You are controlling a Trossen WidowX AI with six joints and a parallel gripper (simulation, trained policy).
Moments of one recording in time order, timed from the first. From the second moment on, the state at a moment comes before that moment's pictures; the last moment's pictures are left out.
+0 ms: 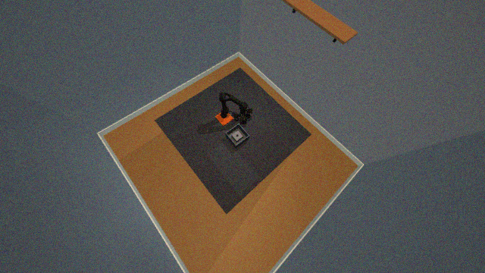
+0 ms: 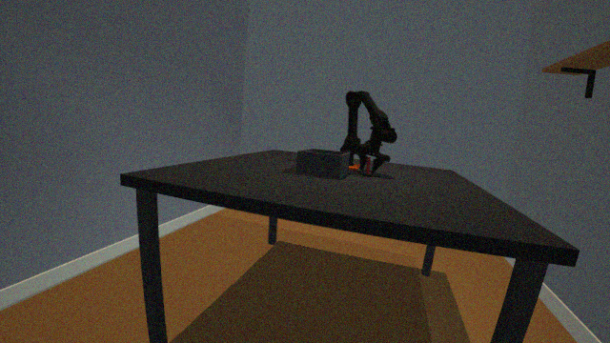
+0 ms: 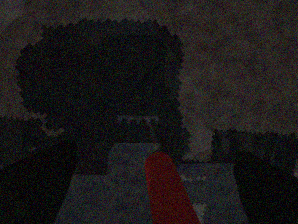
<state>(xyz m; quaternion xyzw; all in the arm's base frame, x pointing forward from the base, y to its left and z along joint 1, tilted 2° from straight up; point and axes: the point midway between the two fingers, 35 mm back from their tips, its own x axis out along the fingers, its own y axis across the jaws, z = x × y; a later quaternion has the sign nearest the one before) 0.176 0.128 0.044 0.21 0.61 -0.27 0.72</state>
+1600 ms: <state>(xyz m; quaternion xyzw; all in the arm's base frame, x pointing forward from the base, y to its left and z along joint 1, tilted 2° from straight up) 0.242 0.044 0.160 0.26 0.47 -0.37 0.76</state>
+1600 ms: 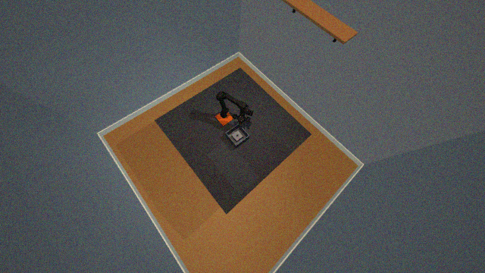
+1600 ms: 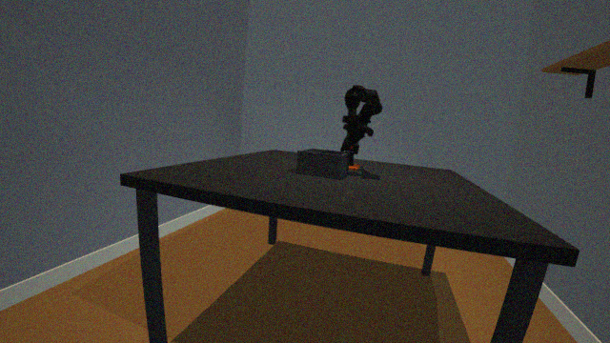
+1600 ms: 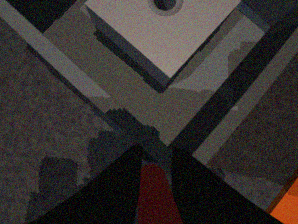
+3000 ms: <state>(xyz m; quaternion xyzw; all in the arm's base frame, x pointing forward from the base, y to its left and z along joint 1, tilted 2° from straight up) 0.319 -0.062 0.099 0.24 0.51 -0.35 0.75</state>
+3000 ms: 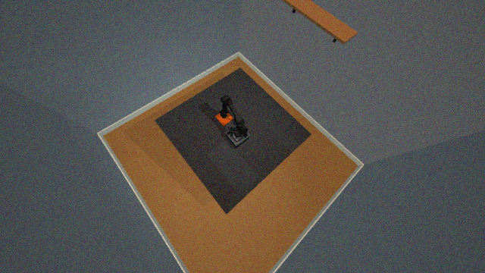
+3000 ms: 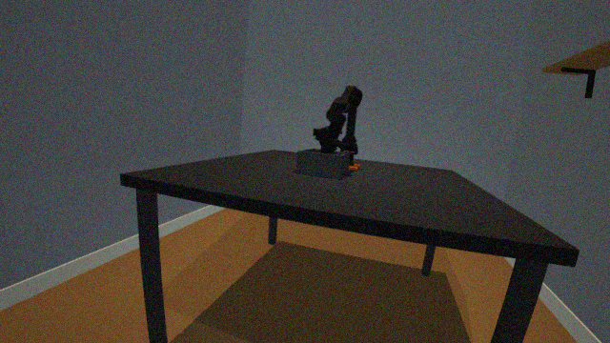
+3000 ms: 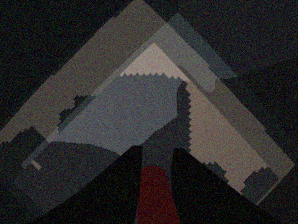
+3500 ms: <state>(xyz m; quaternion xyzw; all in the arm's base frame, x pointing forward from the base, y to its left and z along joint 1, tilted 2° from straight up) 0.335 -0.070 0.102 0.23 0.55 -0.31 0.74</state>
